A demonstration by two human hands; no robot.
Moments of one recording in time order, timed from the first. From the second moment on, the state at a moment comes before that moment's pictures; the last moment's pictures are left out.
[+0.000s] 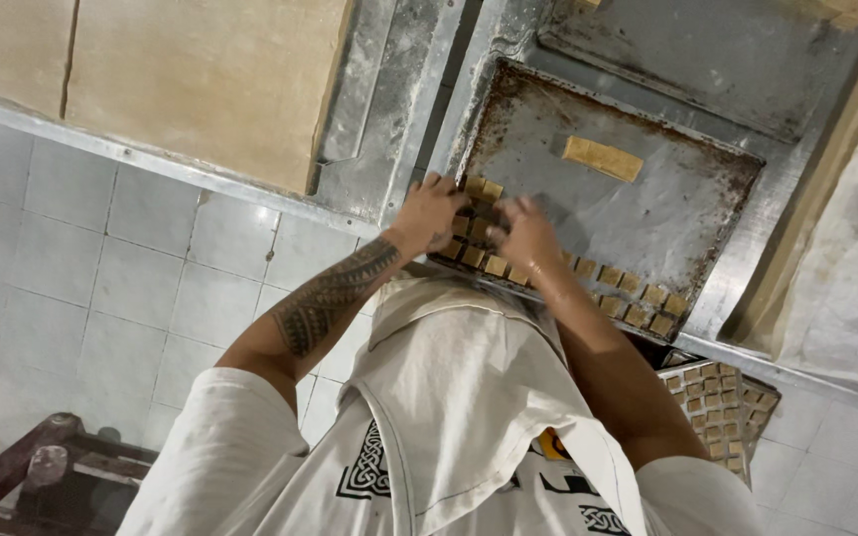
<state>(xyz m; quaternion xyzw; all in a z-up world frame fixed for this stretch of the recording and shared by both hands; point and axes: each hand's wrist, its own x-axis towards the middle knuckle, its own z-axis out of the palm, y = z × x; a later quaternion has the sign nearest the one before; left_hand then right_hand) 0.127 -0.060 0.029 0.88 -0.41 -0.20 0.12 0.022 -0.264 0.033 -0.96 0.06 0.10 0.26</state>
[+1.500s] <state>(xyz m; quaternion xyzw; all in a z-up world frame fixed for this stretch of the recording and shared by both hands) 0.169 -0.295 0.028 0.89 -0.40 -0.14 0.14 0.046 -0.467 0.025 -0.98 0.05 -0.09 0.15</state>
